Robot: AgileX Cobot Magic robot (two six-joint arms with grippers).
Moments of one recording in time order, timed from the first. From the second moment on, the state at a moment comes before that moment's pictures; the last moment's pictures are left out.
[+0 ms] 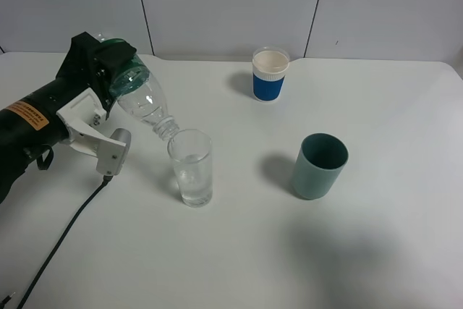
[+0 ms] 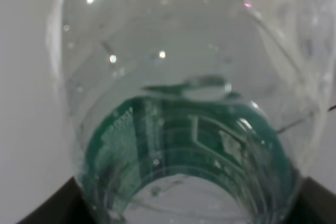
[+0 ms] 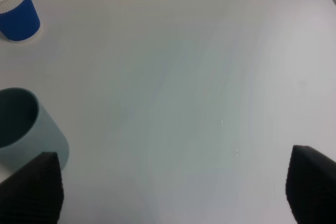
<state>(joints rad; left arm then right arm) -0.50 1.58 -0.28 -0.09 -1.20 2.04 -0.13 0.00 -0.48 0.08 1.05 -0.02</state>
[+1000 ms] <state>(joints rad) -0.50 1.58 -0.28 -0.09 -1.20 1.68 -0.13 0.00 -0.48 0.08 1.05 -0.02</state>
